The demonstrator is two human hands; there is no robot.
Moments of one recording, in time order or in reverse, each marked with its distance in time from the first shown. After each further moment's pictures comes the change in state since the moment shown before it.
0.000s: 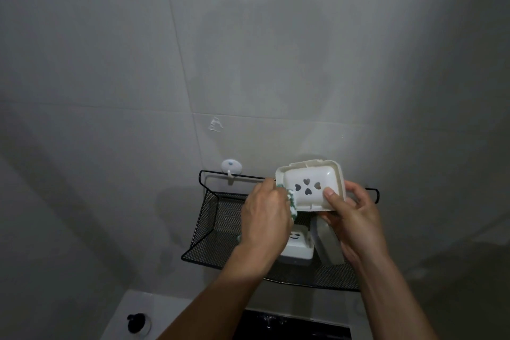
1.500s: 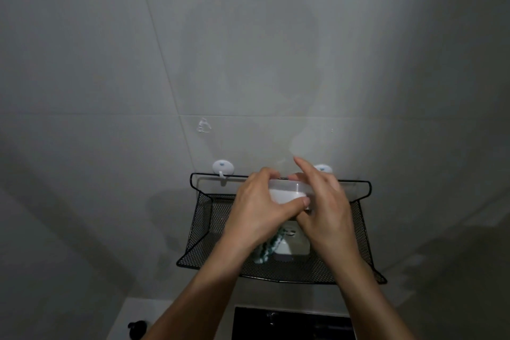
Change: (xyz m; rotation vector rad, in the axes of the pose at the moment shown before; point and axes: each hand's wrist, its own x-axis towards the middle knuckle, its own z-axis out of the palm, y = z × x) left_hand 0.014 -0.003 -0.027 -0.345 -0.218 -0.165; right_hand -0.024 0.000 0.023 -1.015 -0.145 -0.705
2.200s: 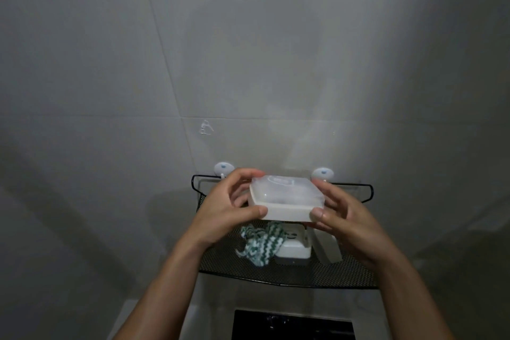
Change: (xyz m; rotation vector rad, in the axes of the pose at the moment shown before) left_hand 0.006 -0.059 -0.032 -0.732 -0.229 0.069; right_hand 0.000 0.049 -0.027 0.963 -0.409 0.494
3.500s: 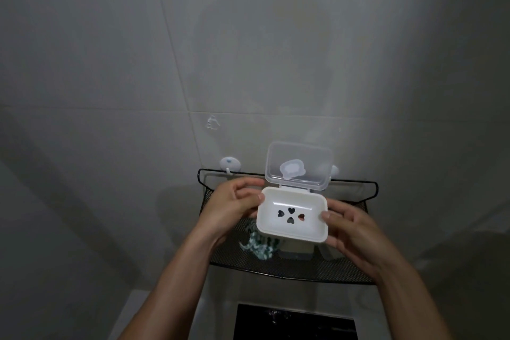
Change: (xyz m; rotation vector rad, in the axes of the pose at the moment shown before) left_hand 0.006 -0.020 0.003 -0.058 0.160 -0.246; right_hand -0.006 0.022 -0.006 0.268 0.046 0.181
